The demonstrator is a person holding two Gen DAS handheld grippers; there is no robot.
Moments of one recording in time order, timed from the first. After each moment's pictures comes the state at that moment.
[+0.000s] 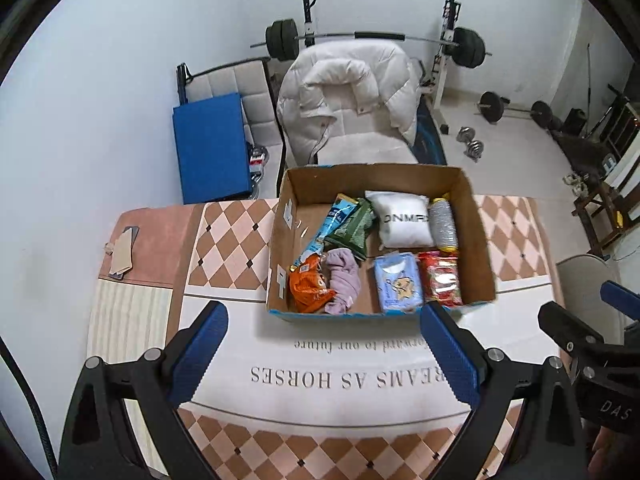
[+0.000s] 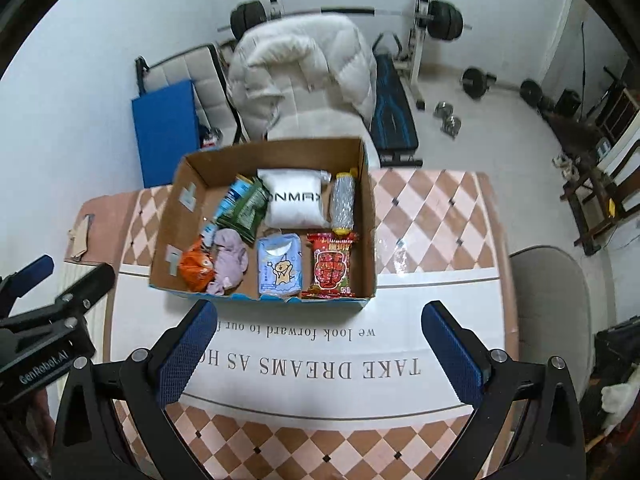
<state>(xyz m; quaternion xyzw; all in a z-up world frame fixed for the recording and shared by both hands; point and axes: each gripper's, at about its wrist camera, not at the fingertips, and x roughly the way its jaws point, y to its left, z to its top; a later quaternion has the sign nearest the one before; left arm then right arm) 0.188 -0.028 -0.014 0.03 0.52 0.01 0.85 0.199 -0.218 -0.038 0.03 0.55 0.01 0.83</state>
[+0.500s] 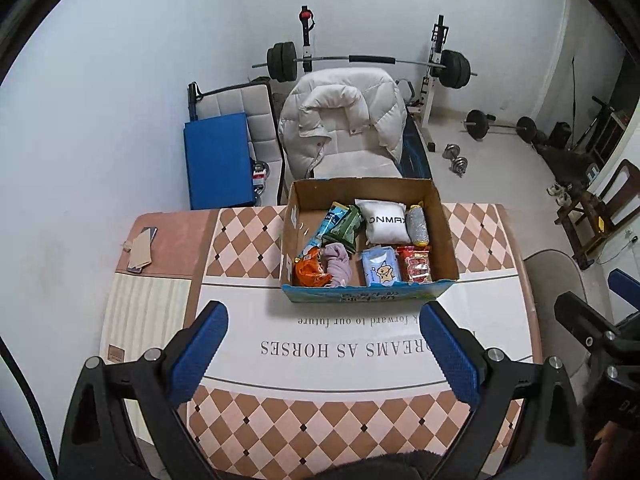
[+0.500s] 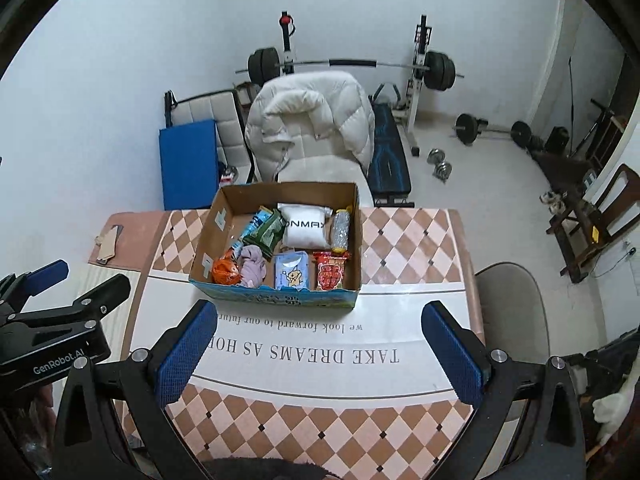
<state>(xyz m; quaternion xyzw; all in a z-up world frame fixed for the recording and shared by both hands) 0.106 -0.019 0.064 0.02 0.49 0.00 0.87 0.092 -0.215 0.076 0.01 0.48 0.01 0.88</state>
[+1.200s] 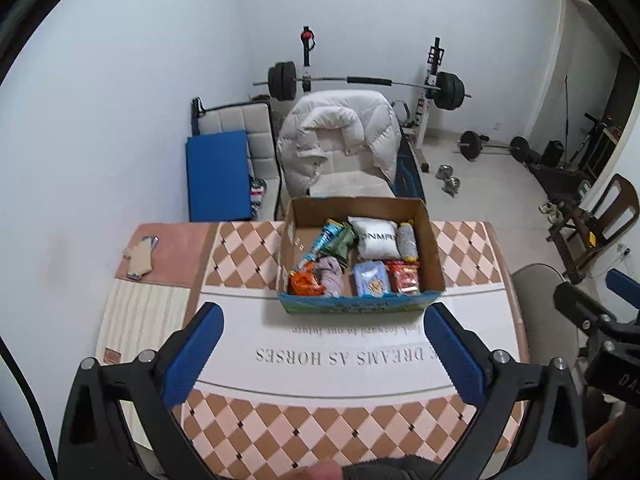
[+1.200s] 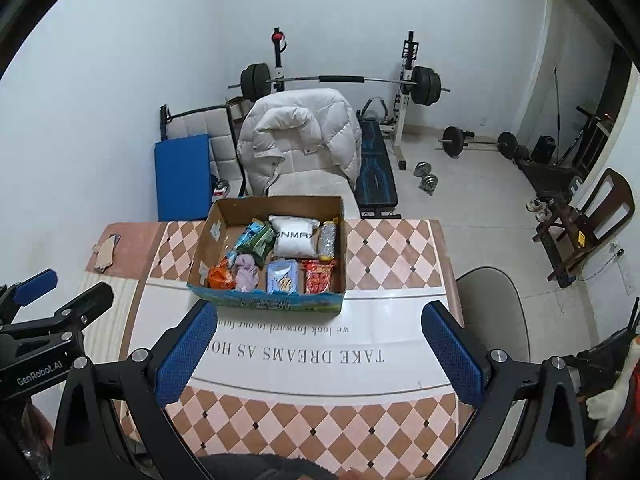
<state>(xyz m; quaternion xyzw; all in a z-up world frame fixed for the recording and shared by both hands) 0.086 -0.018 0.082 0.01 0.46 0.00 0.89 0.059 -0.221 0.112 0.01 0.46 -0.01 0.89</state>
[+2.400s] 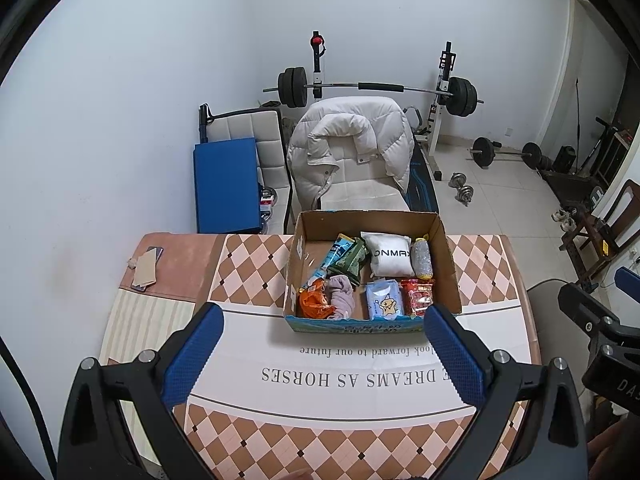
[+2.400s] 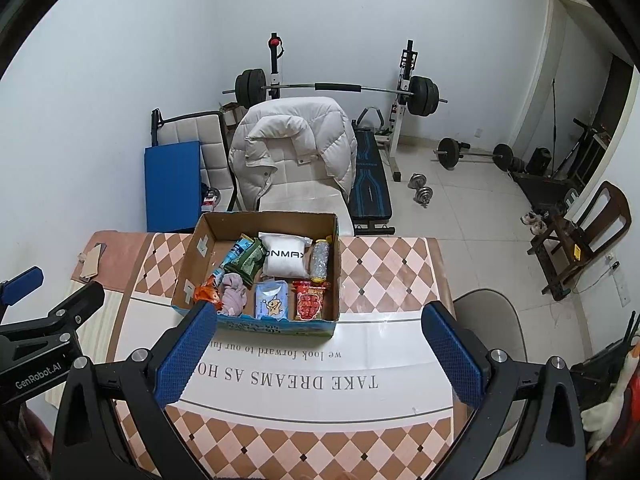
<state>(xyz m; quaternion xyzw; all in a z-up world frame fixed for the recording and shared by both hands) 0.123 -0.016 0.064 0.01 0.45 0.01 0.89 0.110 -0.218 0.089 -0.01 0.44 -0.01 0.90</state>
